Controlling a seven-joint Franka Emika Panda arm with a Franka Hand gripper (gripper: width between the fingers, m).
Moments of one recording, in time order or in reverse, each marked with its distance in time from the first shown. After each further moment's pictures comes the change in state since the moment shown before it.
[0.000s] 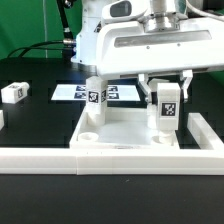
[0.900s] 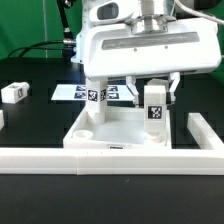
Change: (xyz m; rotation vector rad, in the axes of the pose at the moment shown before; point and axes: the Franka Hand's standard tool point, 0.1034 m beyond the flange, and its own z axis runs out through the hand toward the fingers) arm -0.006 0.018 0.005 -0.016 -0.024 0.034
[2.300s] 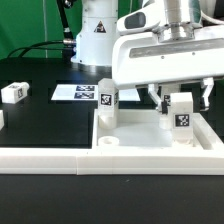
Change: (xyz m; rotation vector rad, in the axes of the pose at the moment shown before) arm 0.001 -0.040 0.009 0.013 0.057 0.036
